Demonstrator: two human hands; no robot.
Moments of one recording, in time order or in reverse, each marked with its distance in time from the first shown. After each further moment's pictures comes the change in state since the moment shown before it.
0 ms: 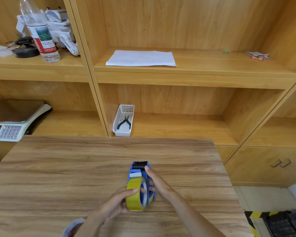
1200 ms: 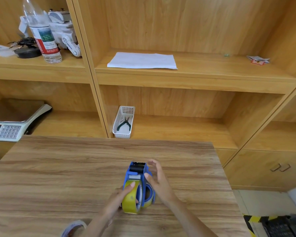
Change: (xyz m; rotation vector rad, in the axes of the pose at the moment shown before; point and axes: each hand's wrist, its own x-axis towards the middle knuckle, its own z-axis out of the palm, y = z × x) left_hand 0.007 -0.003 0.011 -0.036 0.285 0.057; right_hand -0.004 0.005 -0.007 -0.343 0.237 -0.510
